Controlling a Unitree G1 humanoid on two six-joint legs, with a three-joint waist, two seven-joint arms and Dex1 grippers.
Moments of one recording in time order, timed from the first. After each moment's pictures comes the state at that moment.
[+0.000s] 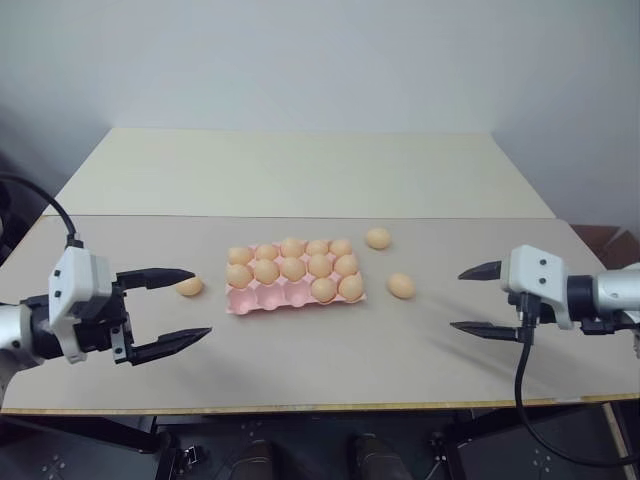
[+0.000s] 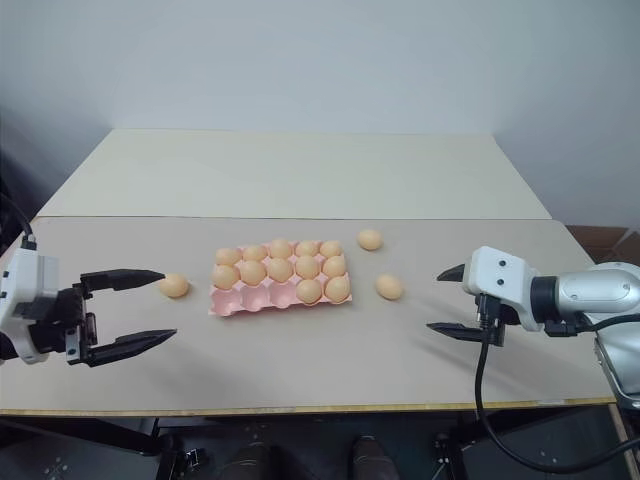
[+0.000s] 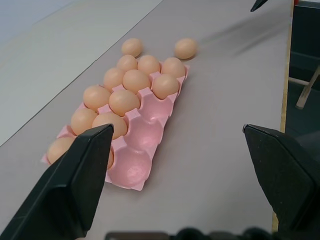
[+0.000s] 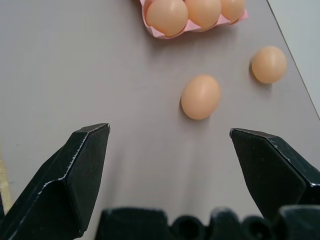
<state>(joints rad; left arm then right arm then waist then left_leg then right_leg) 0.08 0.96 0.56 -0.45 -0.69 0.45 -1.20 -0.21 -1.07 -0.18 -0.31 0.30 0.38 1.22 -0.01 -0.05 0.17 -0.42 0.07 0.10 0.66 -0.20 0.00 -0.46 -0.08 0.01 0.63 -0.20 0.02</state>
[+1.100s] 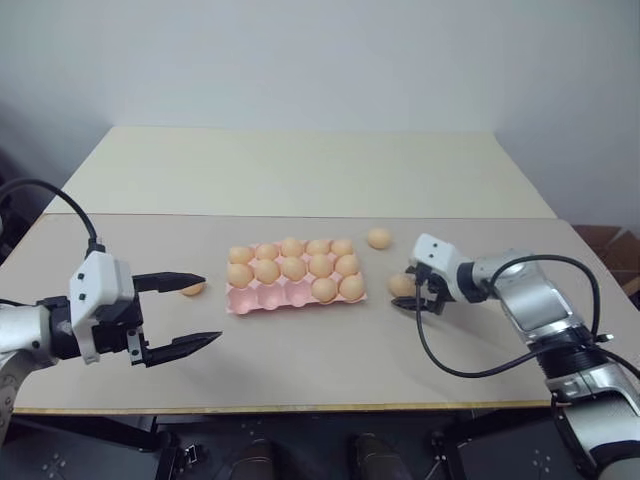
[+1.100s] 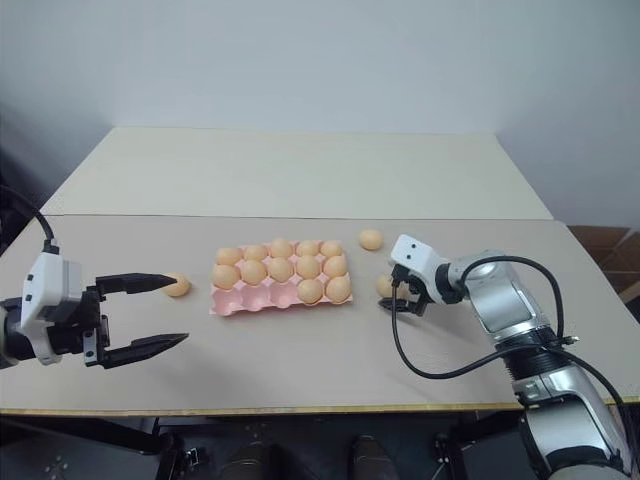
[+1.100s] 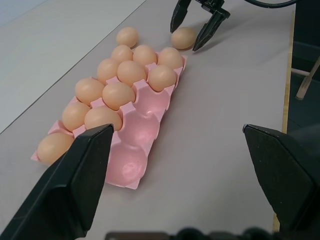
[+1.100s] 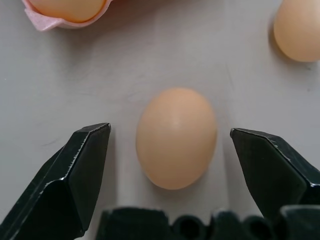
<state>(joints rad) 0.09 0.98 0.51 -0.49 -0.67 0.46 -1.15 -0.67 -0.70 0.28 0.19 0.01 0.52 1.01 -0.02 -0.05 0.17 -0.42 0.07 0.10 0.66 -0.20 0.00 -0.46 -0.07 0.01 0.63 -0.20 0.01</state>
